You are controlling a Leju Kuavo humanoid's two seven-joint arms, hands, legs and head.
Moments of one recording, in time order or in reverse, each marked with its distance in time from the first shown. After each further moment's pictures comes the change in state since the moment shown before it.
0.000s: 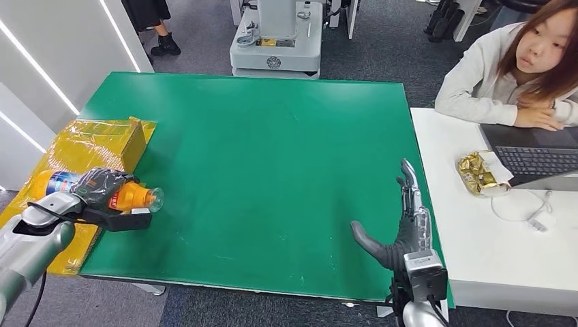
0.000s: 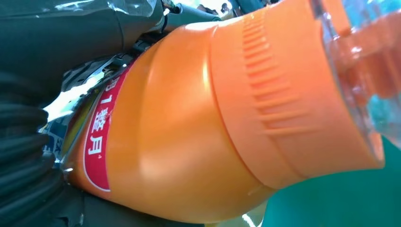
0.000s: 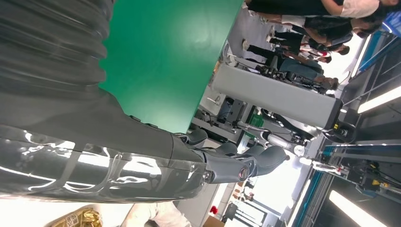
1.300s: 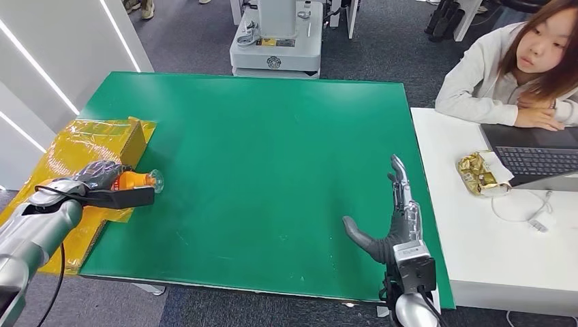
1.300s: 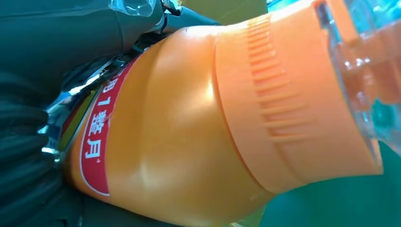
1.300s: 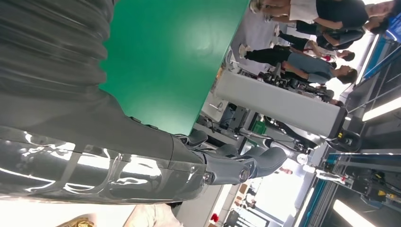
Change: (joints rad) left arm -0.187 -0.095 -0.016 0.309 0.124 -0.109 0.010; right arm -0.039 0.005 0.032 0.046 -0.001 -0.014 0.019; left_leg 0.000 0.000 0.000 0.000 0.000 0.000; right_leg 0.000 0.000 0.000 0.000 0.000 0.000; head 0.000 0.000
